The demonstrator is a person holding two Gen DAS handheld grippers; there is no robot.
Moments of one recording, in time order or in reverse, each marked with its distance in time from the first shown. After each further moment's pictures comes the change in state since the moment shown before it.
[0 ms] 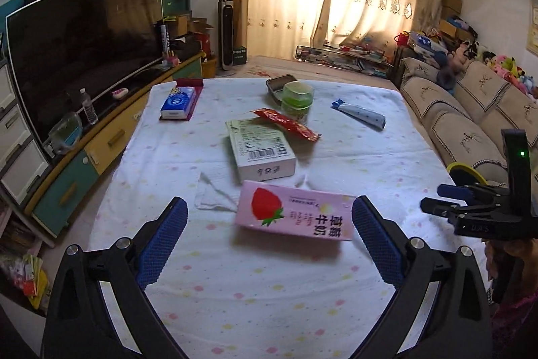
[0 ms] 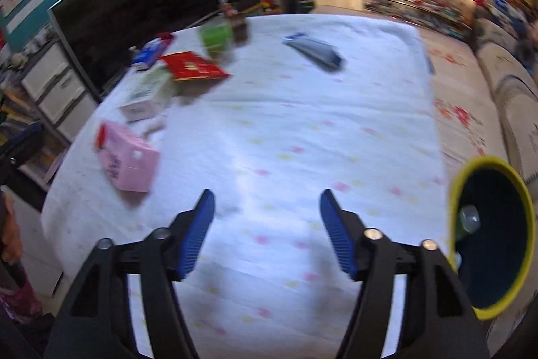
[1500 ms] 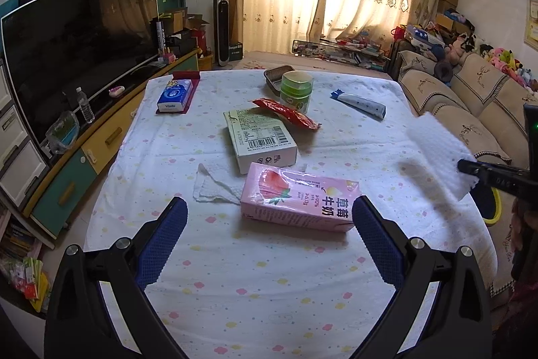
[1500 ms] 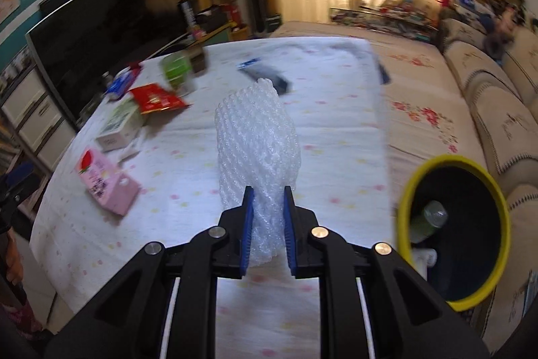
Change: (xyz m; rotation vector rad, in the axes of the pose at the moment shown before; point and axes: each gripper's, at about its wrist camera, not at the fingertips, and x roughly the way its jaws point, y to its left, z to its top) left arm 0.007 -0.012 -0.008 0.025 0.023 -0.007; right arm -0.052 -0.073 -0.017 0.184 -0.100 -0.198
